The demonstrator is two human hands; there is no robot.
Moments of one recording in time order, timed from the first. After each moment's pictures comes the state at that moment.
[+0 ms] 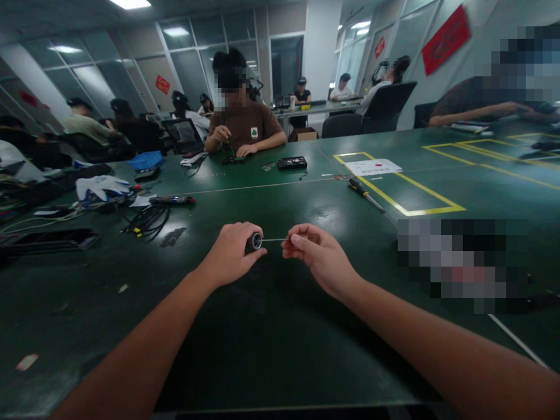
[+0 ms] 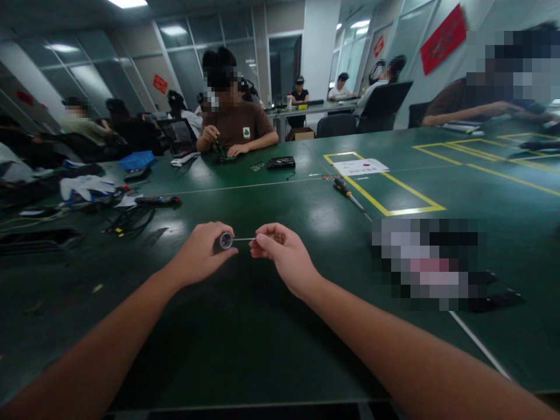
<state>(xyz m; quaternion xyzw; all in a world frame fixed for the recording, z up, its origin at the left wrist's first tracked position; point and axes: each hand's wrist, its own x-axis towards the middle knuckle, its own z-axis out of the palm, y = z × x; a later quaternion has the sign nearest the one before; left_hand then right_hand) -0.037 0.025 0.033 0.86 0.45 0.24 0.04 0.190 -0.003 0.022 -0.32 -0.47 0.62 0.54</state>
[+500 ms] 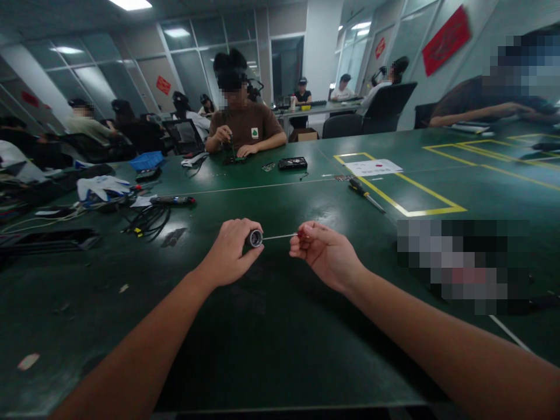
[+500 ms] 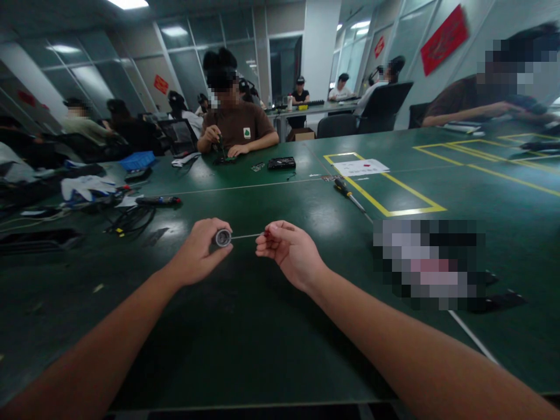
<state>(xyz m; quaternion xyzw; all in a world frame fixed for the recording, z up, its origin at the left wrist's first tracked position) -0.043 0.022 0.036 0.87 0.40 0.28 0.03 0.198 0.006 0.029 -0.28 -0.36 0.71 0.53</state>
